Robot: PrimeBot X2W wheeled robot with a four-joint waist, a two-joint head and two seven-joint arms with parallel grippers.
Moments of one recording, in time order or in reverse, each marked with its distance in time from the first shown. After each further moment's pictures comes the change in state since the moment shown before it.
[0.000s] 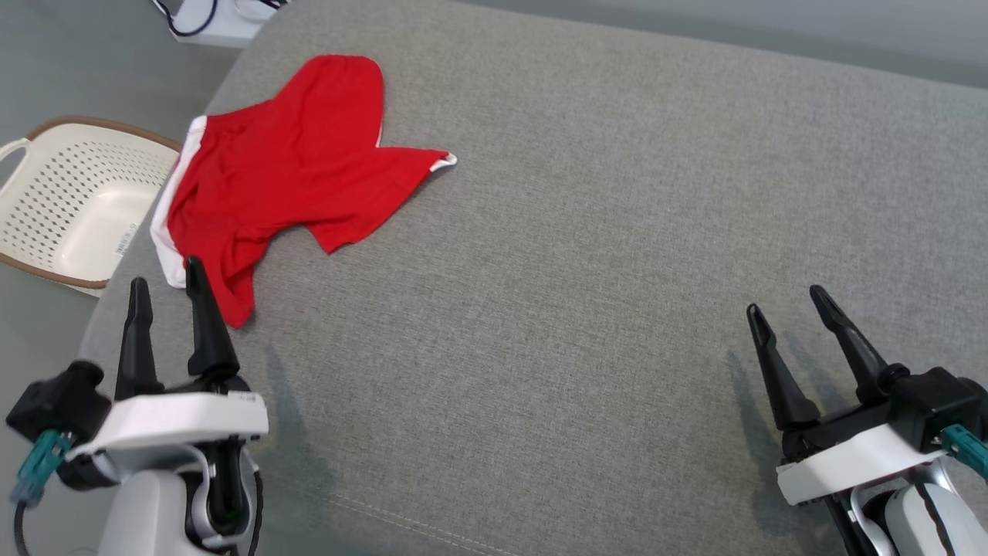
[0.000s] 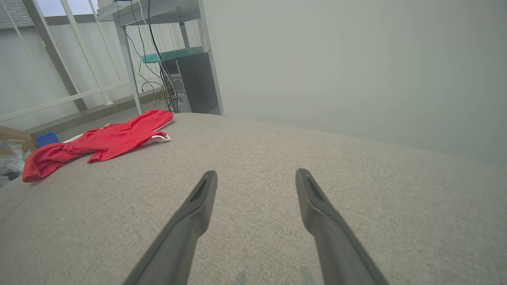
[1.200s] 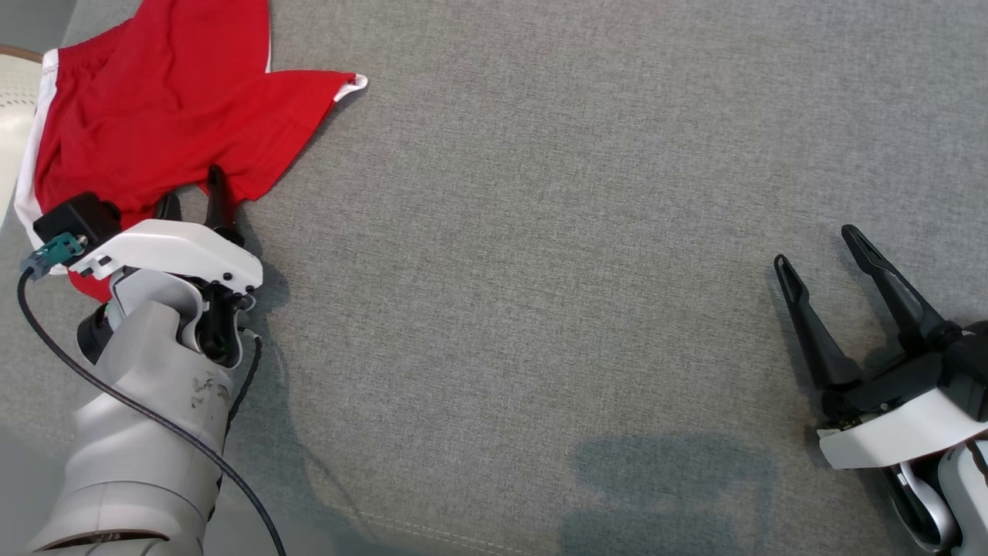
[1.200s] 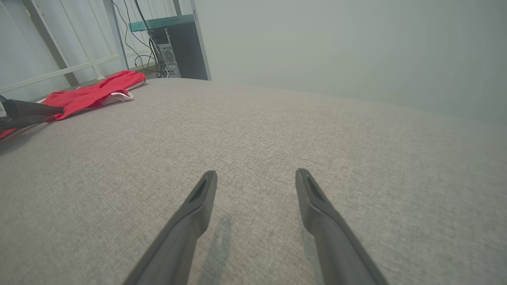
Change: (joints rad) left arm -0.755 0.035 0.040 1.114 -0.048 -0.113 0.016; right arm -0.077 -0.173 0.054 -0.108 0.052 0.000 0.000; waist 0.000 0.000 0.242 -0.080
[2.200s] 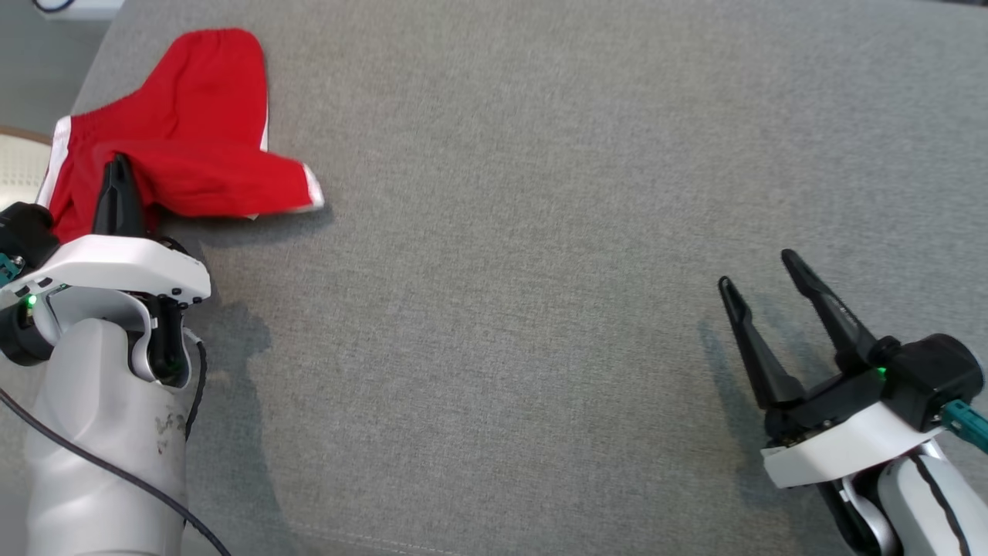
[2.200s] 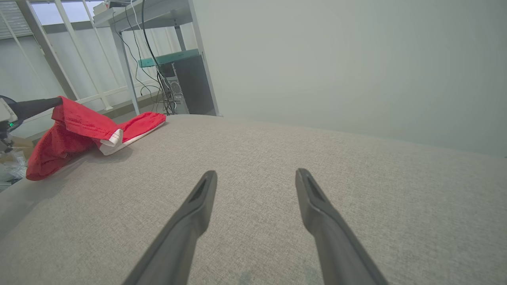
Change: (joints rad) left arm 0.194 0.039 0.094 -0.402 0.160 -0.001 -0.006; right arm 0.000 0.074 0.063 0.021 0.044 0.000 0.000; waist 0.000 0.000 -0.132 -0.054
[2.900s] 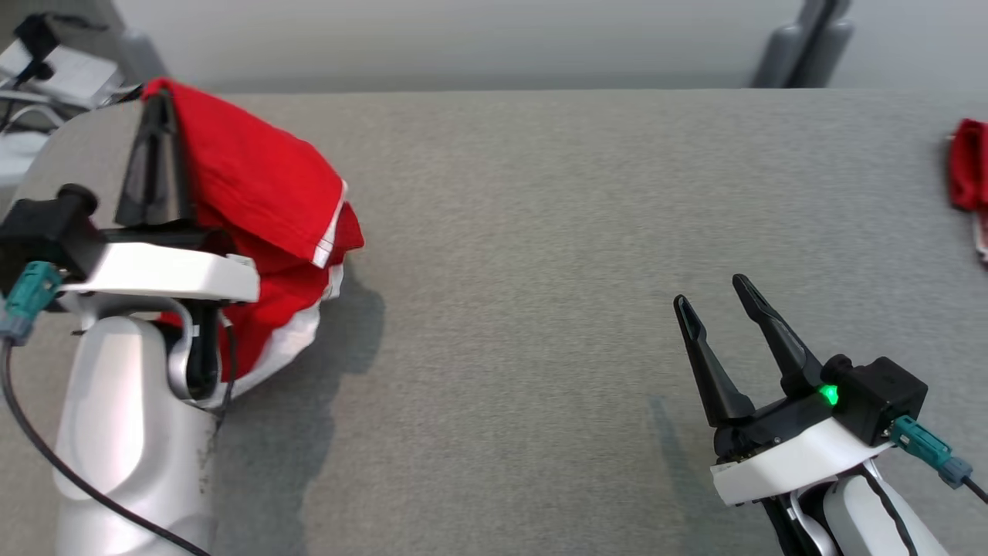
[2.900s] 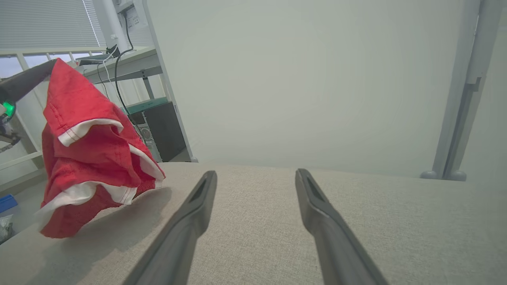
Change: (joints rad) left arm 0.177 -0.052 -0.076 -0.506 0.192 -0.056 -0.003; right arm 0.024 0.143 0.007 0.041 0.018 0.000 0.000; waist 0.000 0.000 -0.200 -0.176
